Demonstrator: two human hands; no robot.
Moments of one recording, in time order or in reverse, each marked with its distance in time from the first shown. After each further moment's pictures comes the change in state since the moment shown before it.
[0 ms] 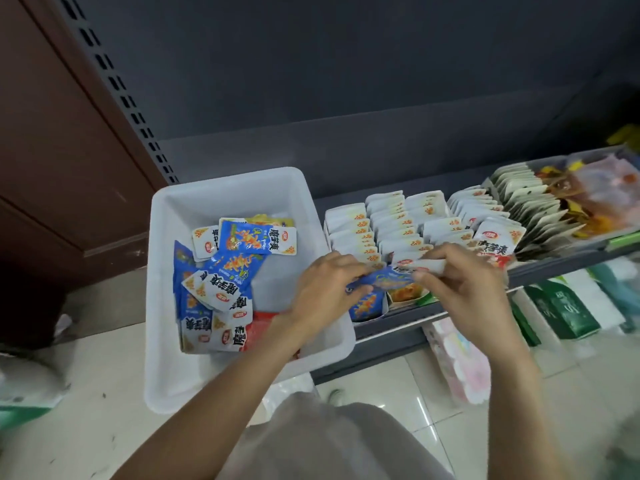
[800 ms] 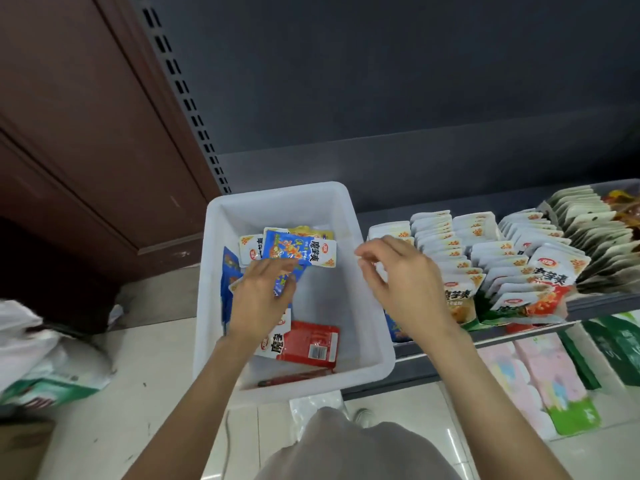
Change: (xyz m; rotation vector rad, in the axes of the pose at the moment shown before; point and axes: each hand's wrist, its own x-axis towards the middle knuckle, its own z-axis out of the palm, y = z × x) left_hand -0.069 -0.093 -0.065 0.161 0.326 -0.392; right_hand 0.050 -0.059 0.096 -0.326 0.073 -0.359
